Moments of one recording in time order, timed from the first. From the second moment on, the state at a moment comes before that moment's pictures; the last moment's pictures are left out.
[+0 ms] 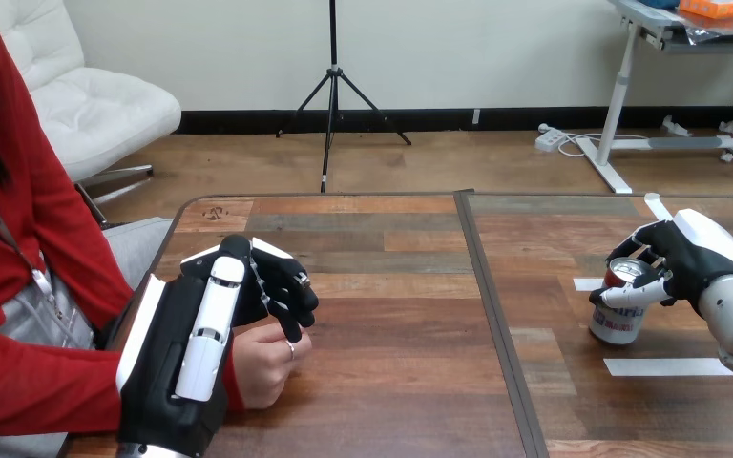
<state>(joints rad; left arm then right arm) 0.35 0.11 -0.06 -0.28 -0.15 -0.34 -0.19 -0.74 -0.55 0.21 1.27 -0.47 -0.18 -0.03</state>
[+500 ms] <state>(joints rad) 0.35 0.11 -0.06 -0.28 -0.16 -0.34 -0.20 -0.74 -0.55 0.21 1.27 -0.46 -0.19 -0.03</state>
